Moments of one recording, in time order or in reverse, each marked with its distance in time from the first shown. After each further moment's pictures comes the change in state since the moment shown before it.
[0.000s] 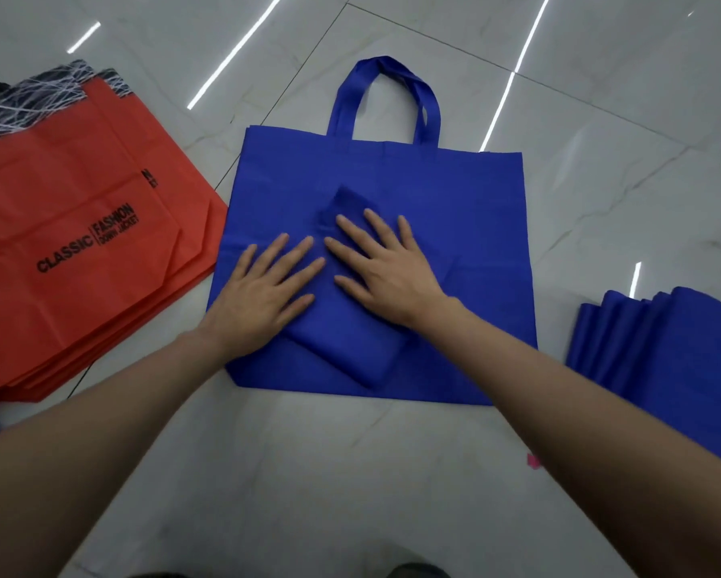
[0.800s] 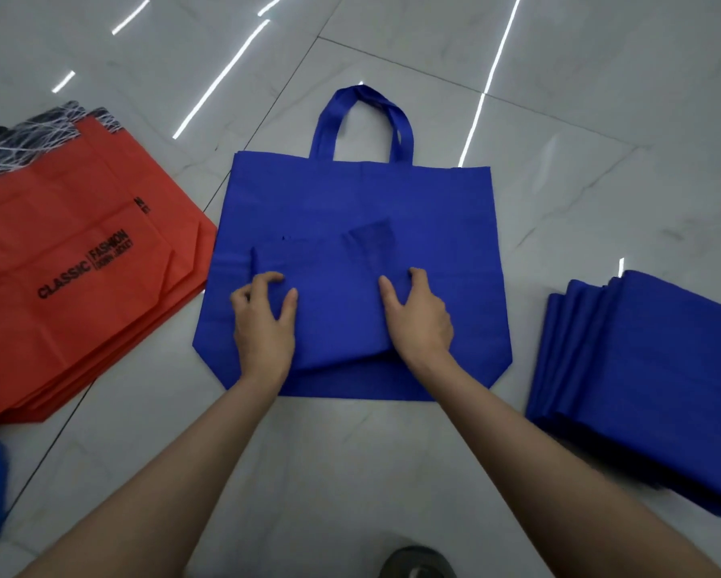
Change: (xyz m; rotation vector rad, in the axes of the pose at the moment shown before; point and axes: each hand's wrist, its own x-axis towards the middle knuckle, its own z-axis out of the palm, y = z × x) left_hand -0.005 0.078 -0.031 -0.779 0.265 -0.825; right_hand -0.061 -0.021 -0.011 0.624 0.082 0.993
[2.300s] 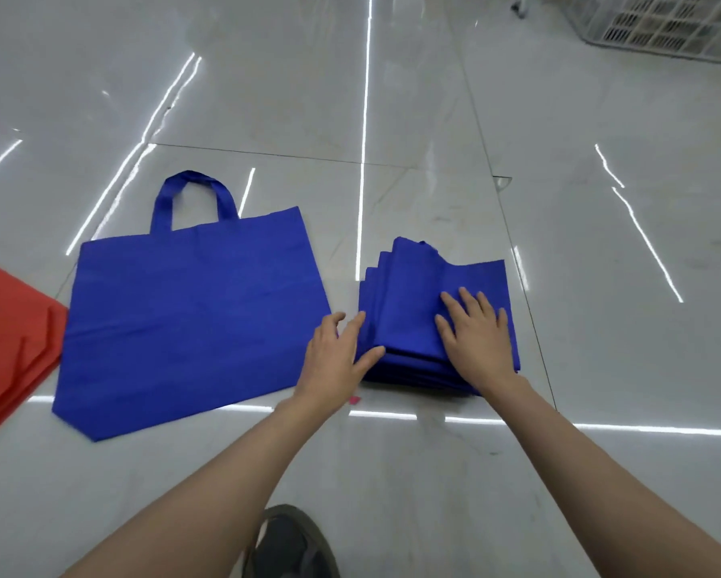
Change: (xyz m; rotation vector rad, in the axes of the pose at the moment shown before) left_hand -0.175 0.134 0.115 0.317 -0.599 0.637; right_hand -0.059 0.237 -0.190 -0.433 0.203 -0.036
